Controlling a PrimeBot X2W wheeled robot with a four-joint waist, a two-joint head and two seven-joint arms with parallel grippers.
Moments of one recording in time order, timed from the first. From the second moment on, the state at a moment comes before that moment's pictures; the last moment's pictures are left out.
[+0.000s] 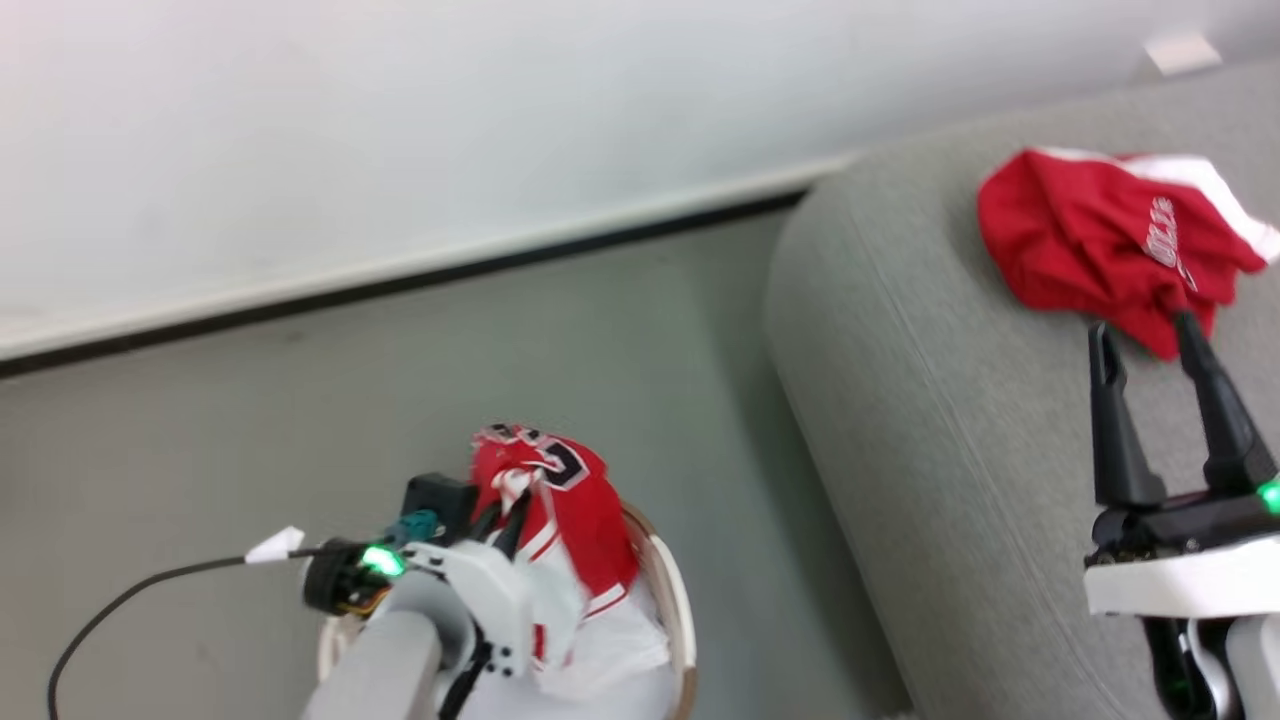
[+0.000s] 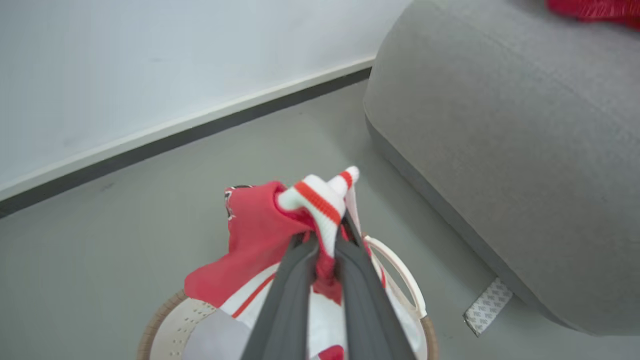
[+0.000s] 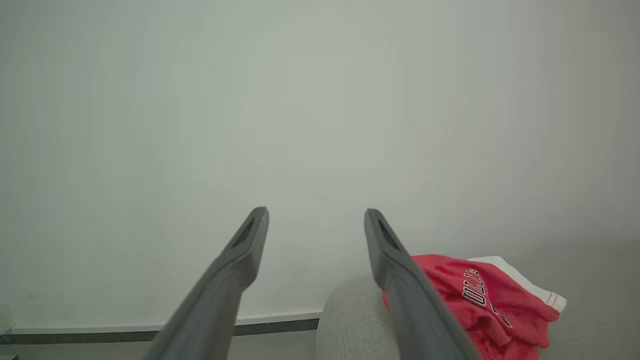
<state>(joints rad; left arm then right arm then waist) -0.65 0.05 -0.37 1.10 -0.16 -0.13 -0.26 -0.29 -0.22 0.12 0.07 0.45 0.13 -0.26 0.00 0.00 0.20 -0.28</state>
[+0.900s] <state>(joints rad) -0.63 0.08 -0.43 0.40 -0.26 -0.11 -0.23 -0.18 -0.17 0.25 0.12 0.44 0.13 -0.26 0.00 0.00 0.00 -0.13</state>
